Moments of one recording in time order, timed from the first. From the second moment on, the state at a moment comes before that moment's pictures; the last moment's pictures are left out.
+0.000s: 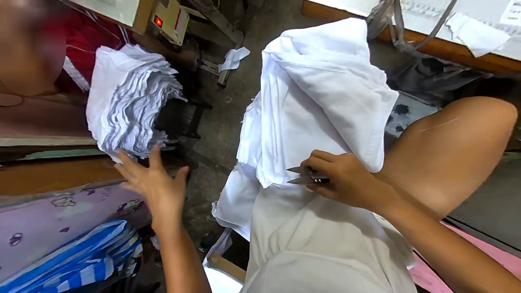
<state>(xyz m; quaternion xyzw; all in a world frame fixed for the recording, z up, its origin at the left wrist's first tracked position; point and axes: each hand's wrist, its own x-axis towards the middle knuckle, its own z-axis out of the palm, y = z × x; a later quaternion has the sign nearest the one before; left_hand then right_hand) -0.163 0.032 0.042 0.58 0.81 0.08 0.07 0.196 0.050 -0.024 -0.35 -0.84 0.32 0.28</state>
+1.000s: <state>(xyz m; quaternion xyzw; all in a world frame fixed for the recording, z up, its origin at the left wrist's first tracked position) -0.010 0.005 0.014 0.59 0.62 0.44 0.27 0.199 0.051 -0.035 -0.35 -0.82 0.32 0.33</state>
